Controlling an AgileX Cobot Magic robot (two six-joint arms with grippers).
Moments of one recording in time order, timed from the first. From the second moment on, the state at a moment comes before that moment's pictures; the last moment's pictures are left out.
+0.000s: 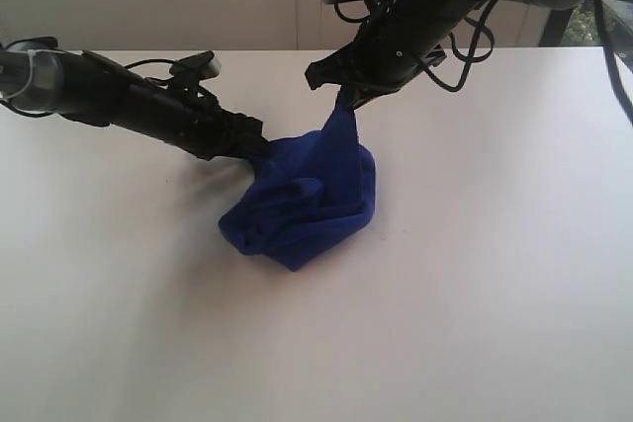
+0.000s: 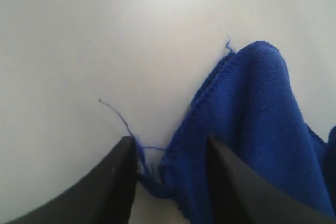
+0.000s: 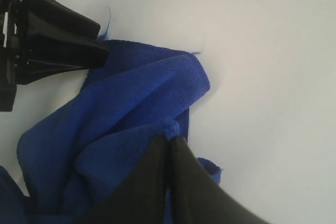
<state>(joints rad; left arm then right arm) -0.28 2.24 -1.50 -1.24 0.60 1.08 0.39 2.03 -1.69 0.31 0.81 -0.26</state>
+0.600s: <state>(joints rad) -0.30 2.24 -1.50 -1.22 0.58 1.14 0.39 2.03 -1.69 0.31 0.81 -0.26</state>
